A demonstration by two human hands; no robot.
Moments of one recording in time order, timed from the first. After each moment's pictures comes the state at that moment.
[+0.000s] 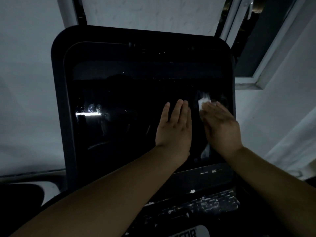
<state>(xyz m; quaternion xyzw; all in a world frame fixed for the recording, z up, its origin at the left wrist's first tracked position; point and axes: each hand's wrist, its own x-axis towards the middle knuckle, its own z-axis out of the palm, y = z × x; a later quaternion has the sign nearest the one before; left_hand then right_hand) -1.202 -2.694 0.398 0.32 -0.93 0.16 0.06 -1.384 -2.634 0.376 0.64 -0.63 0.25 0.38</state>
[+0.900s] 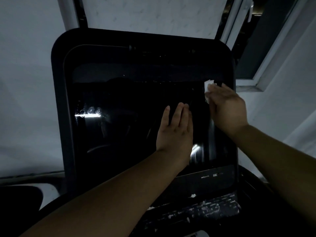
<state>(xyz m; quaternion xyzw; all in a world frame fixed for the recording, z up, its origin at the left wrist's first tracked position) -1.203 -2.695 0.395 0.32 -0.93 0.15 0.08 -1.416 -2.672 0.423 0.61 -0.63 0.25 0.40</state>
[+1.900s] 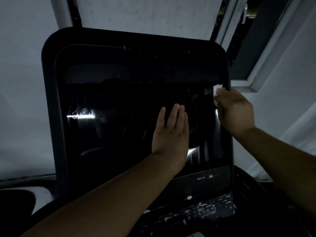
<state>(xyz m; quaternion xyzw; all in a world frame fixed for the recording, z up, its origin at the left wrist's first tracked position) -1.199 -2.696 0.398 0.31 -0.94 0.15 0.07 -1.447 -2.649 0.420 0.59 -0.64 0.22 0.43</state>
